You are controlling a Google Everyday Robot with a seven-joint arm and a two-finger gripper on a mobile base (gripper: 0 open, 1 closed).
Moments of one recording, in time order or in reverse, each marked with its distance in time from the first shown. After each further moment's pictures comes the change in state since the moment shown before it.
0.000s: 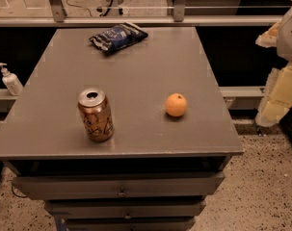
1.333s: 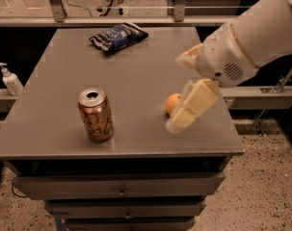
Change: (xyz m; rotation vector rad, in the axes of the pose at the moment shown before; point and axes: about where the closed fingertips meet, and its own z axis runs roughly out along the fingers) arm -0.138 0.044 0.052 -0.207 -0.480 0.004
